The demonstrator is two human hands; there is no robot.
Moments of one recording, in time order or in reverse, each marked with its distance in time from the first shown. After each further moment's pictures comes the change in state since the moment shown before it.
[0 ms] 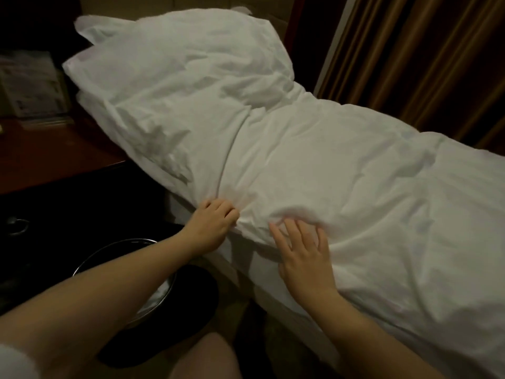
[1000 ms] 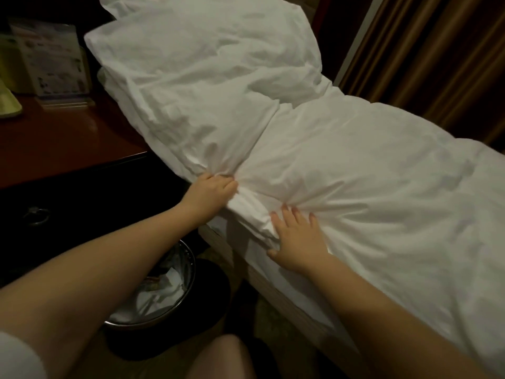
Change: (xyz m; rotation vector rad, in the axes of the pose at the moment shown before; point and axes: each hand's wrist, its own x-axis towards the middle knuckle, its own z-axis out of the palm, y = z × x) left_hand -0.001 -0.083 0.004 -0.033 0.082 0.002; right_hand 0.085 -0.043 0.012 0.042 -0.585 -0.028
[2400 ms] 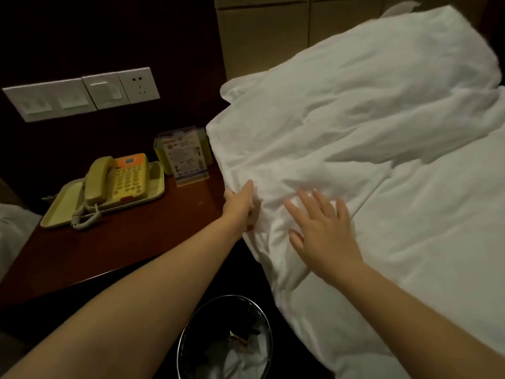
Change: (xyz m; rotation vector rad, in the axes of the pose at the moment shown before) left_hand 0.070 -0.119 -0.056 -0.981 0.331 -1.860; right_hand 0.192 -0.034 -0.077 0.336 0.475 -0.405
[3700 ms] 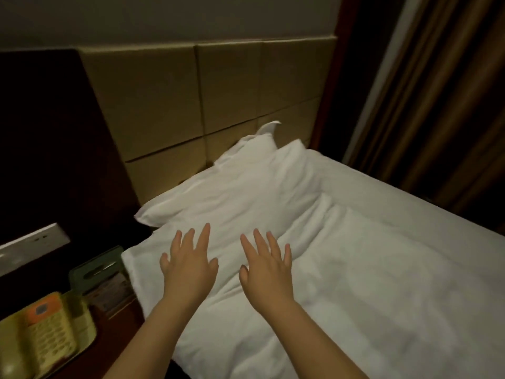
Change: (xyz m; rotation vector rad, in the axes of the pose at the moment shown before) left_hand -0.162 0.361 0.029 1.275 -0.156 0.566; right_hand 0.153 0.037 -0.359 0.161 -0.222 0.433
